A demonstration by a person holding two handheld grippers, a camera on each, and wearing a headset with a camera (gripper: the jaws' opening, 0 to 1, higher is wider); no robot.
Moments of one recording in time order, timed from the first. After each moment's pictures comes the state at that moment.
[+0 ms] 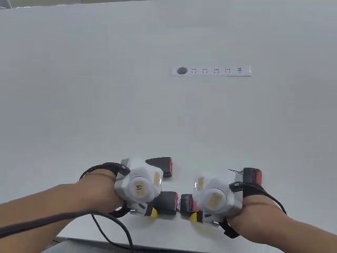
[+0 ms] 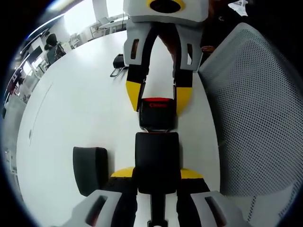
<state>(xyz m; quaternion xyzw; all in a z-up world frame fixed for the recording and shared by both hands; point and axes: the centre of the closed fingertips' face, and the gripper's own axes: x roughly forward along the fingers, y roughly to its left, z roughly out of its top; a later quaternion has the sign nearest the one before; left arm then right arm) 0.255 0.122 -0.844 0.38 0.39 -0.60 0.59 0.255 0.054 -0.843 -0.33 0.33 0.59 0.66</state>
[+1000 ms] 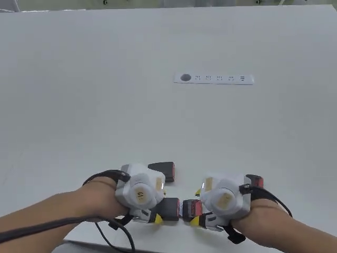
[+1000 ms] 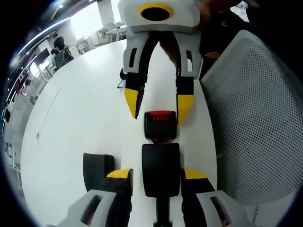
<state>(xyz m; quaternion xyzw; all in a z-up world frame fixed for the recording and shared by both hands) 0.258 0.111 -0.819 0.36 0.36 -0.59 0.63 0.259 0.055 -0.820 -0.29 0.32 0.59 0.68</state>
